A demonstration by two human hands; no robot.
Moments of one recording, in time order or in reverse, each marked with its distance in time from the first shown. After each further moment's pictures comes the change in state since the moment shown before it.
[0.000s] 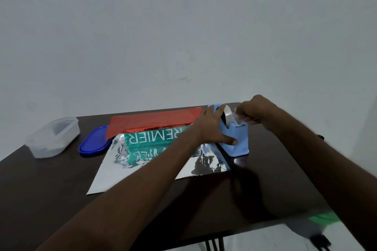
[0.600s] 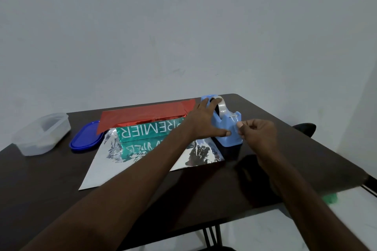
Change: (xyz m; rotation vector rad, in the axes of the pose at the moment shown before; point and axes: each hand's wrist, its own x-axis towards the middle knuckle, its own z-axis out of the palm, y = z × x) left_hand -0.008 0.001 0.009 0.019 0.107 0.095; right_hand -0.051 0.087 0.041 0.397 0.314 -0.166
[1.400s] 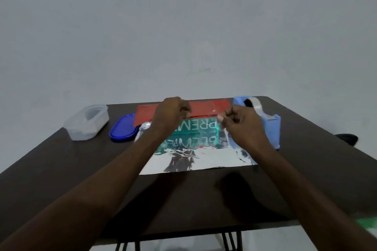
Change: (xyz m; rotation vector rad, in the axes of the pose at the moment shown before) left_hand -0.079 -0.105 -0.082 0.119 0.344 -0.235; right_hand -0.024 -0.047 0.093 -0.117 -0.321 -0.315
